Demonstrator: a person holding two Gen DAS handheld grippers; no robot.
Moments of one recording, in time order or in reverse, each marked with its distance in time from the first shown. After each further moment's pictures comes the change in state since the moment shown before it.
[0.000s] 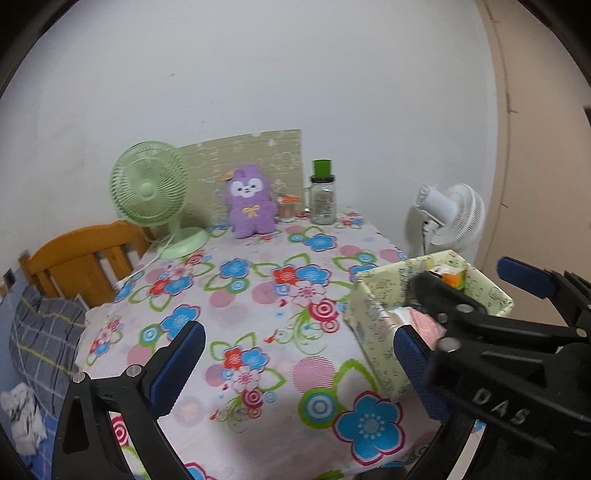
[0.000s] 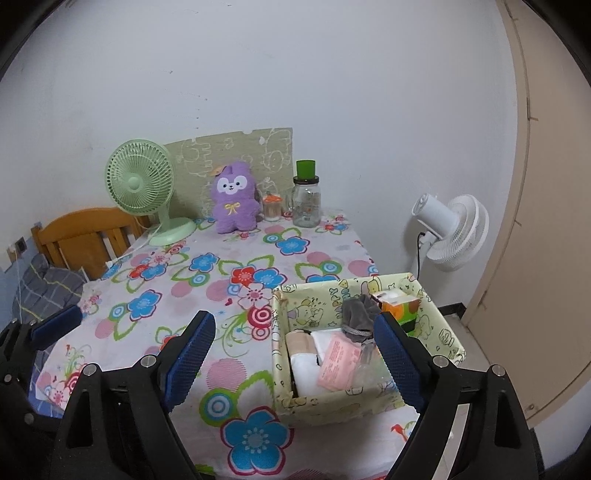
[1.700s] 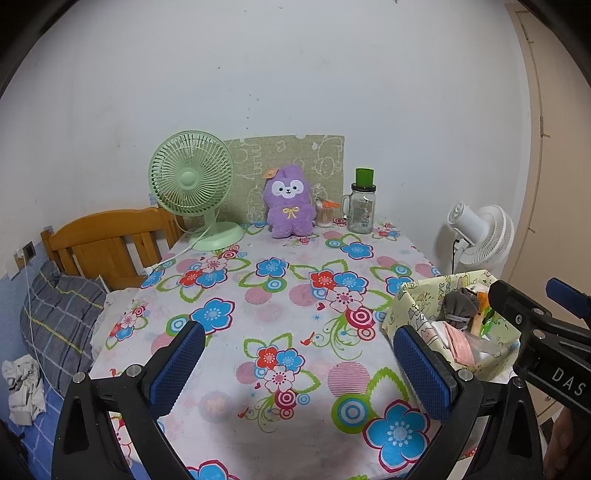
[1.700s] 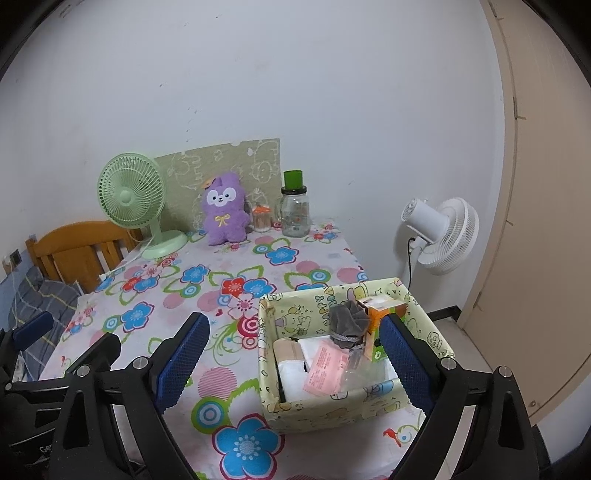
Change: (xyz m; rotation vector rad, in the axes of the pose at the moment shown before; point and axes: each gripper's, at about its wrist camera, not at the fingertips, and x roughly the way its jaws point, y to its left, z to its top) left arm 0.000 0.032 -0.004 -0.086 -0.021 0.077; right arm -0.003 -0.010 -0.002 0.023 -0.049 -0.026
